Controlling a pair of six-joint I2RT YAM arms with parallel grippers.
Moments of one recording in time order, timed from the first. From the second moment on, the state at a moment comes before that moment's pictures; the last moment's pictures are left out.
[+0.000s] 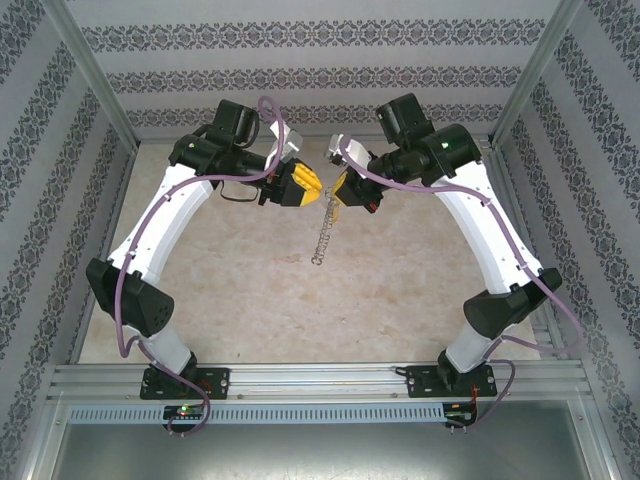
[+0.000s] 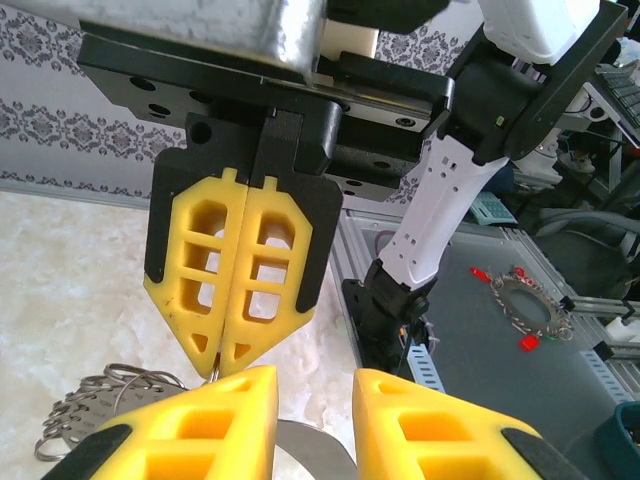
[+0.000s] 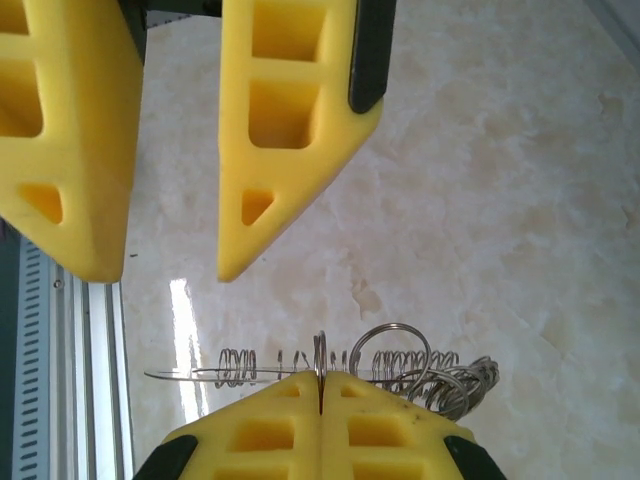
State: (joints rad) left arm -0.36 1.71 1.88 -1.03 1.29 0.57; right arm 0.48 1.69 2.08 -1.37 -0.62 -0.58
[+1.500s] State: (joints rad) left arm -0.40 1.74 1.81 -0.90 1.25 0.47; right arm 0.48 1.69 2.08 -1.36 -0.62 -0.61
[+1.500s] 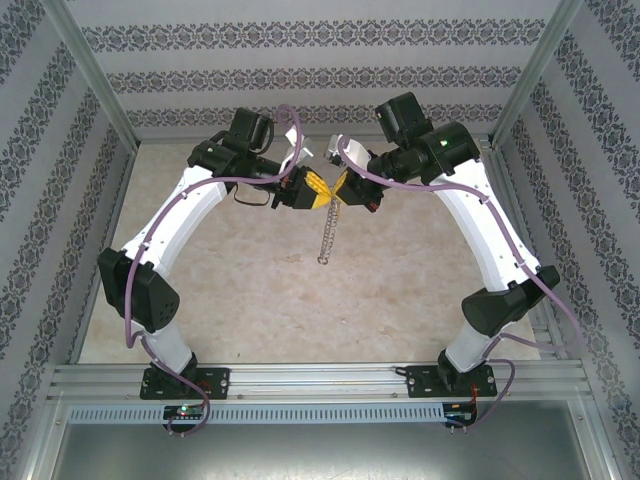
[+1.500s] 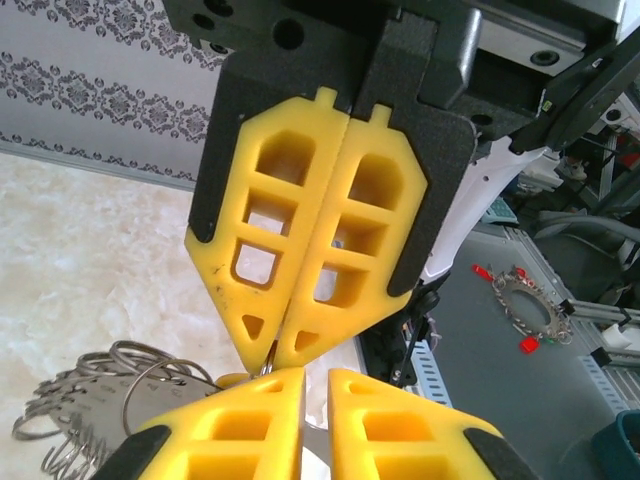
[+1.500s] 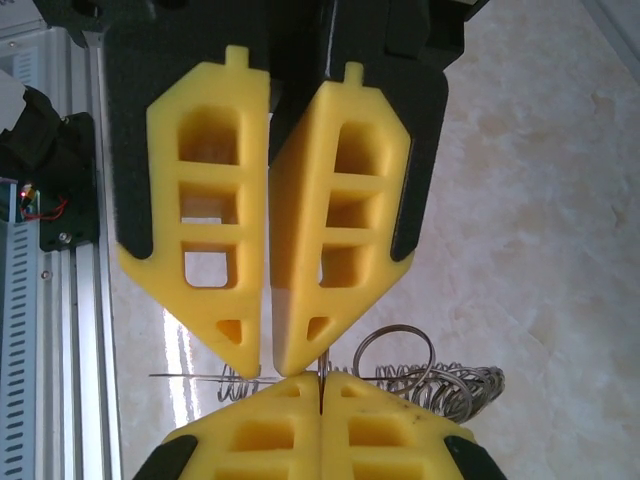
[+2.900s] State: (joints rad) left arm -0.39 1.77 1.84 -0.90 1.27 0.47; right arm 0.47 1.63 2.02 -1.31 -0.67 -0.61
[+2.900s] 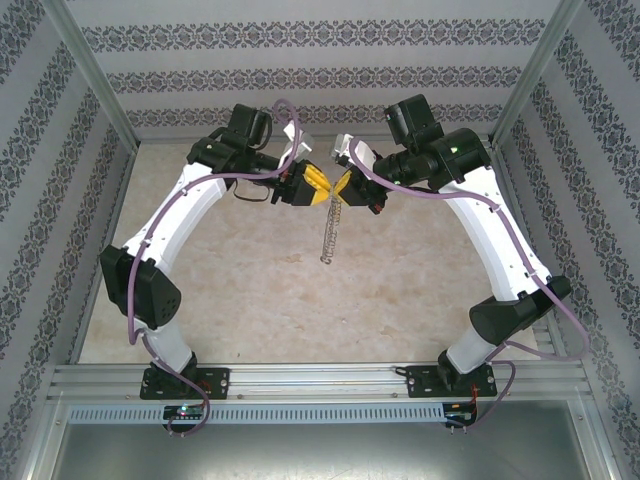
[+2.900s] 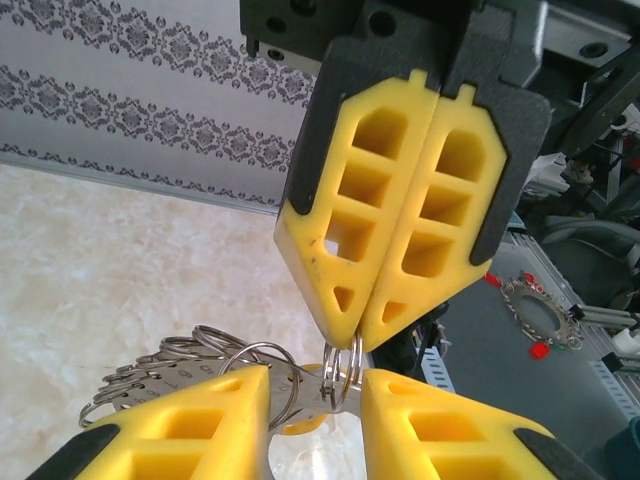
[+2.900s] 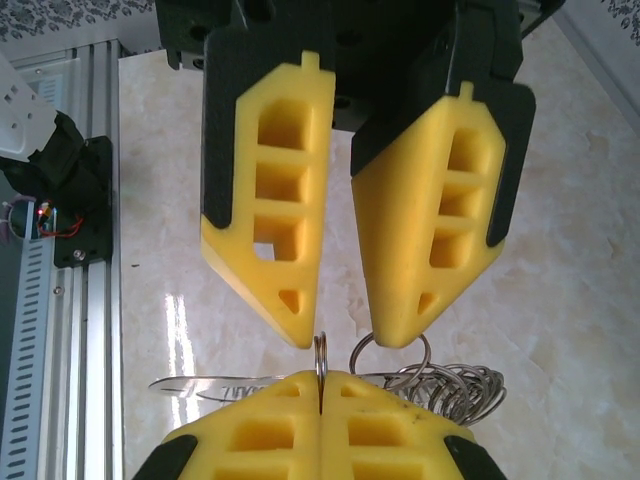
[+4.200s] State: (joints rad) left arm -0.42 1.78 1.84 -0.88 1.27 0.46; right arm 0.38 1.52 1.81 -1.13 -0.73 -0.50
